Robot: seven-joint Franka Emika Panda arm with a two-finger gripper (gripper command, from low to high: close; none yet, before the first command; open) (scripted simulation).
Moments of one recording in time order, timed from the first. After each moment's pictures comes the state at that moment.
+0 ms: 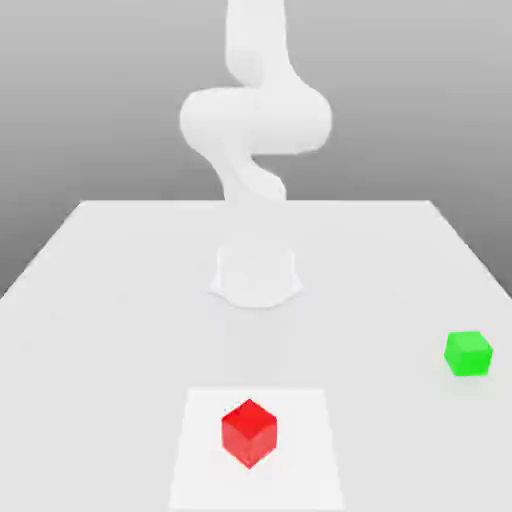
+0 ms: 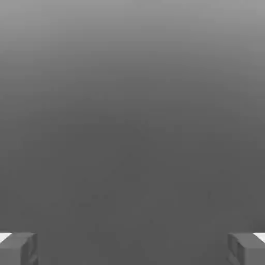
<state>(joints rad) 0.02 -0.71 -0.02 -2.34 -0.02 2.35 0.73</state>
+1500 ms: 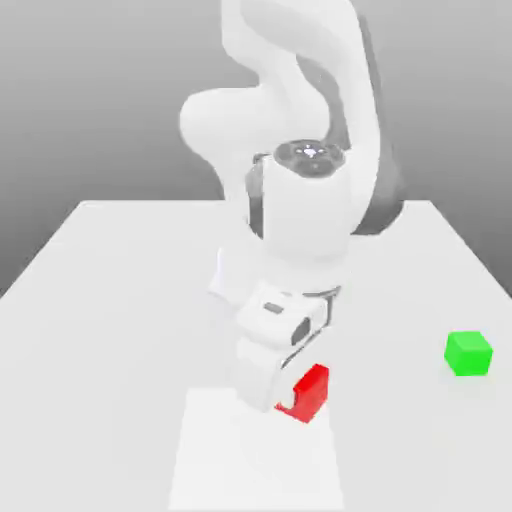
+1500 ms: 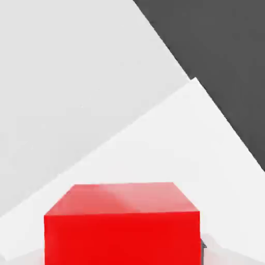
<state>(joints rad) 0.33 0.03 0.01 -2.70 0.03 2.72 -0.09</state>
